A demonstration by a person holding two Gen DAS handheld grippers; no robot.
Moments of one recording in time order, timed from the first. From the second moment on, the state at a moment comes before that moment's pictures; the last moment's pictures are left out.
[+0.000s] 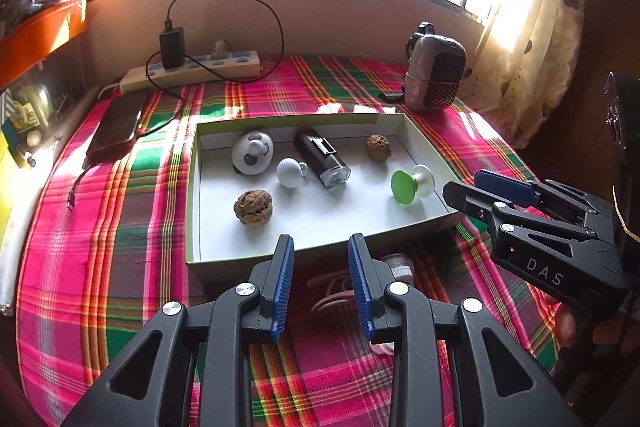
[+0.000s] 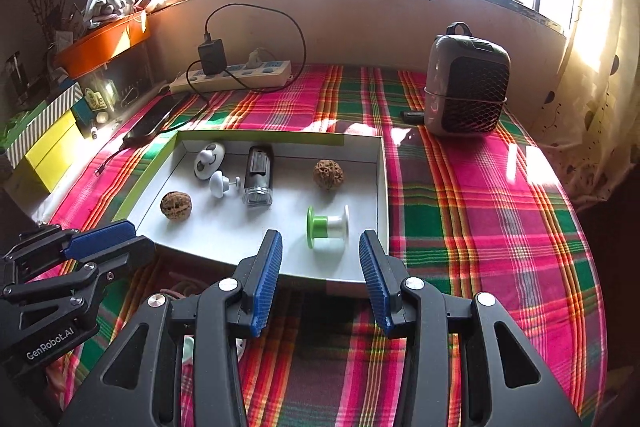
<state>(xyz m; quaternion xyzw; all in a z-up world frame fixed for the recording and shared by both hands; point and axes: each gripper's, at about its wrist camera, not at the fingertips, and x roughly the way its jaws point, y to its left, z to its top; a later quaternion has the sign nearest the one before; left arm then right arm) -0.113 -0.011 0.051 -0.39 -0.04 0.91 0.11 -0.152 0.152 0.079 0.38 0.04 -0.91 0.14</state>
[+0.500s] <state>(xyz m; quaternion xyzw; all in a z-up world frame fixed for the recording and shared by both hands) -0.091 0.005 0.024 -0.43 -0.05 0.89 0.18 -0.122 0.175 0.056 0.40 0.02 -0.91 0.13</state>
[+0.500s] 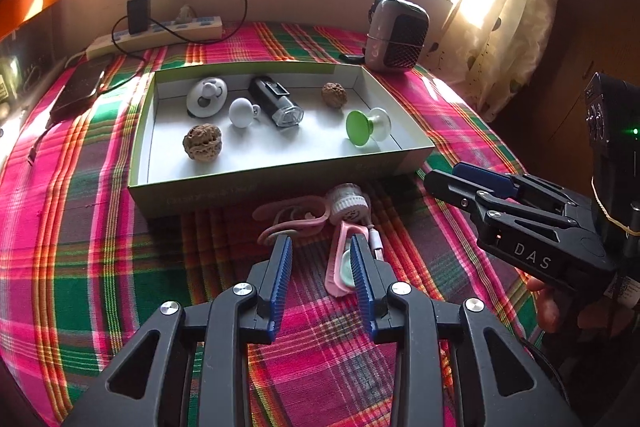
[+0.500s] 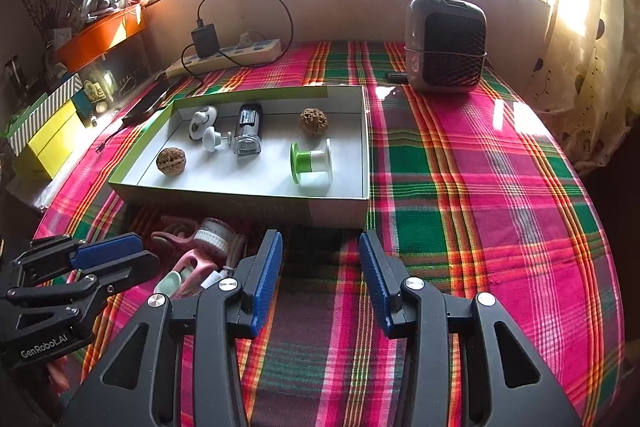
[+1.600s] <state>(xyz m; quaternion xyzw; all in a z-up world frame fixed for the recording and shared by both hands) -0.111 0.026 0.010 -0.45 -0.02 0.88 0.16 -0.116 0.182 0.052 0.40 0.01 -0.91 0.13</state>
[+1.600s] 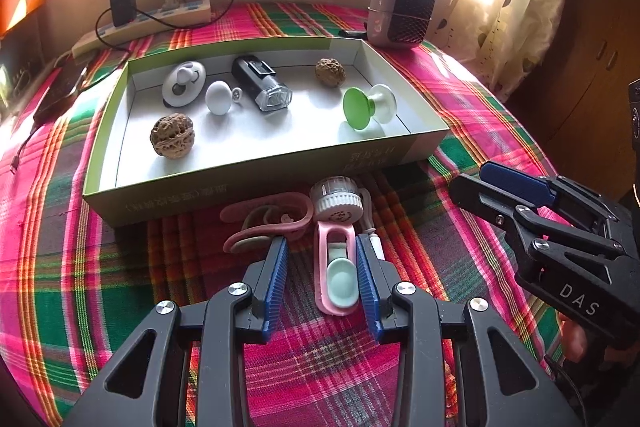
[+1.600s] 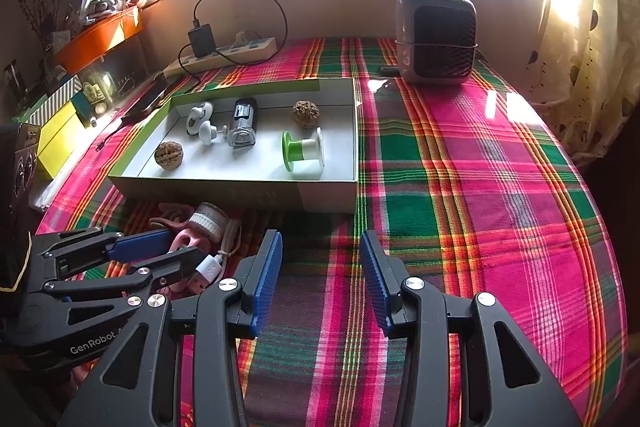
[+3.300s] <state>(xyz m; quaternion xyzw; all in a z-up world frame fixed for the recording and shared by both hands) -0.090 -0.020 0.006 -0.45 -0.06 0.89 0.11 -0.113 0.116 0.027 0.44 0.07 -0.88 0.16</state>
